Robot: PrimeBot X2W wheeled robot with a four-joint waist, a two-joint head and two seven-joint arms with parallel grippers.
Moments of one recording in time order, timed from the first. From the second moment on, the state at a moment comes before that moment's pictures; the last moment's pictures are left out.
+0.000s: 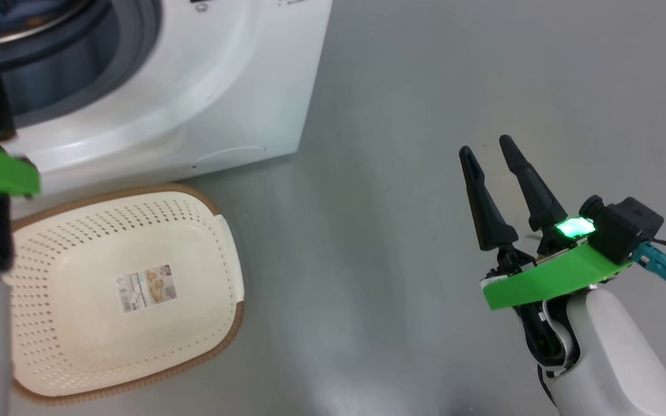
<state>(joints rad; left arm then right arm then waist) -0.83 0.30 -0.05 0.60 -0.34 -0.11 -0.25 -0.40 -0.12 0.21 0.14 0.50 0.13 -0.26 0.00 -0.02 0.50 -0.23</state>
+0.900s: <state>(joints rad) -0.29 0.21 -0.04 0.20 -0.37 -0.06 -0.25 -0.33 -0.17 0.21 0.17 0.50 0.13 -0.26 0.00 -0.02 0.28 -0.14</state>
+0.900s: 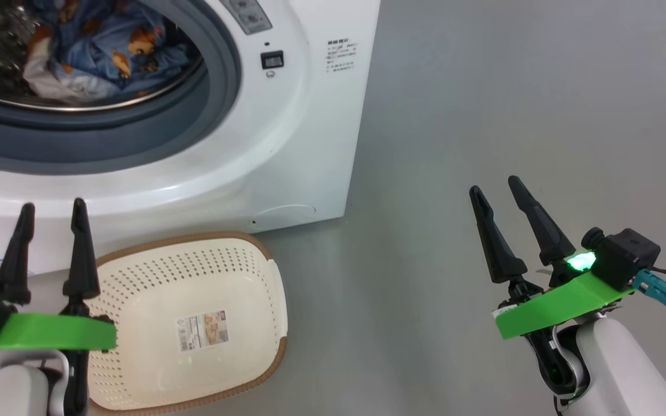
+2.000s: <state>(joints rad) -0.01 0.12 0.02 0.13 -0.40 -0.06 -0.25 -0.18 -0.21 0.24 0.20 0.53 0.13 -0.26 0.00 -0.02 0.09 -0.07</state>
